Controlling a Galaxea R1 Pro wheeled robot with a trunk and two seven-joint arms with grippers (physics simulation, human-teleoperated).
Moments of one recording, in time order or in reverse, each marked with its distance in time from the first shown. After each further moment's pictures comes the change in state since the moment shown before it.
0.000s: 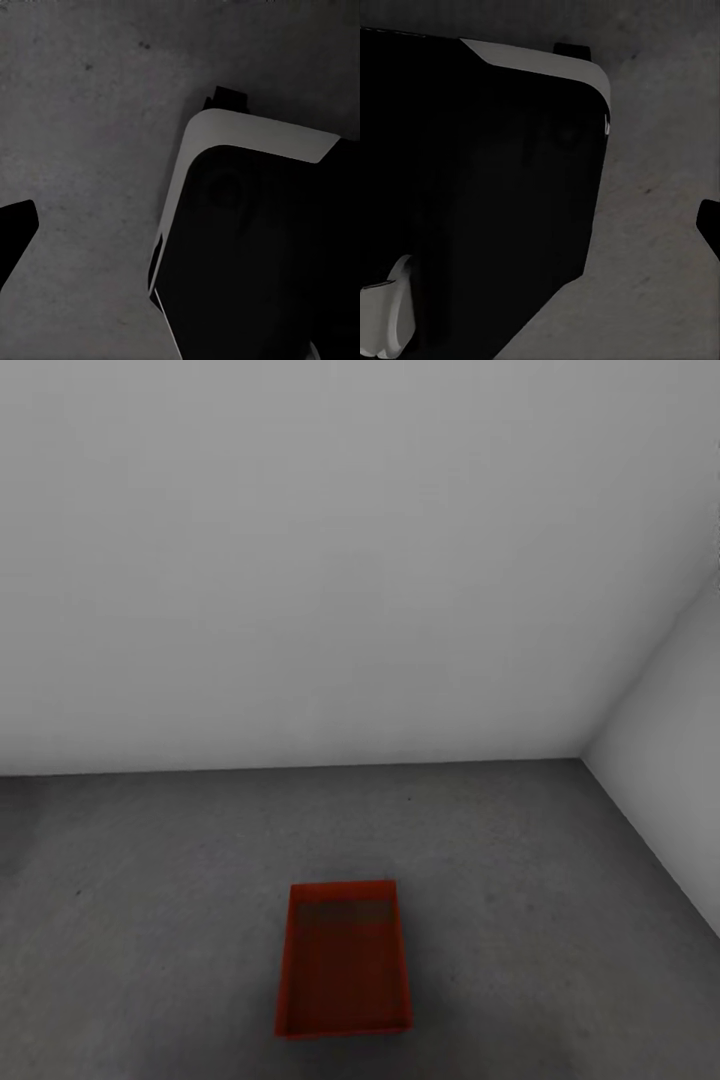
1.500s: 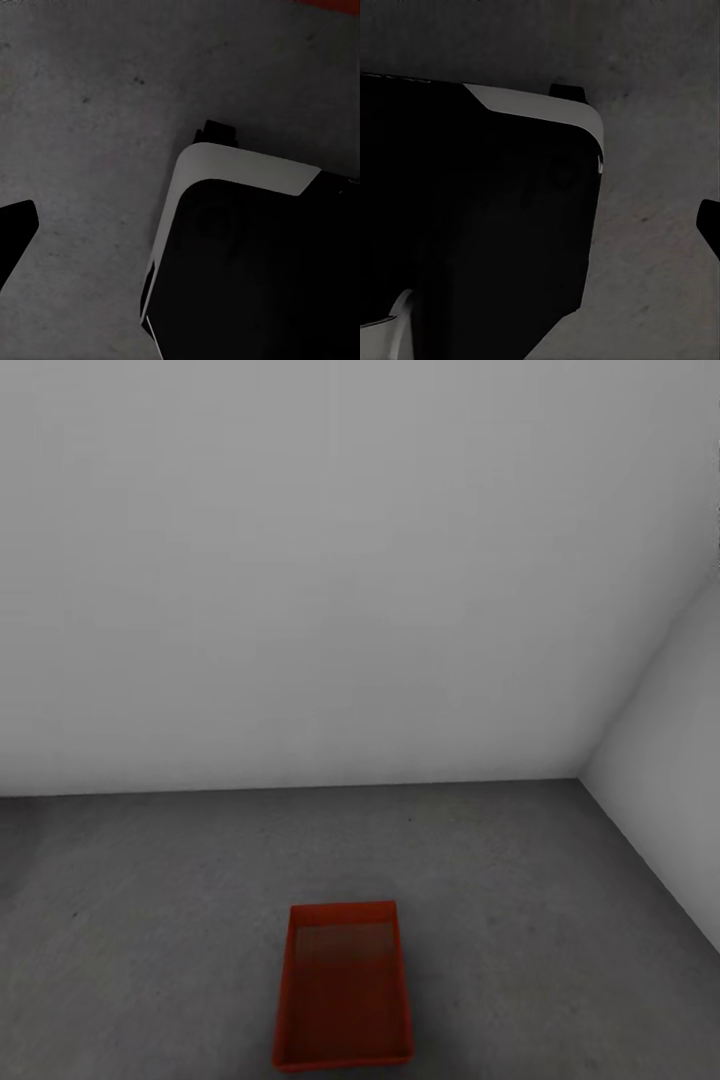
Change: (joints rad) left arm 0.000 0.000 0.000 0.000 0.000 0.000 0.000; right arm 0.000 0.002 0.000 0.000 0.000 -0.004 0.000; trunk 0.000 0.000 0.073
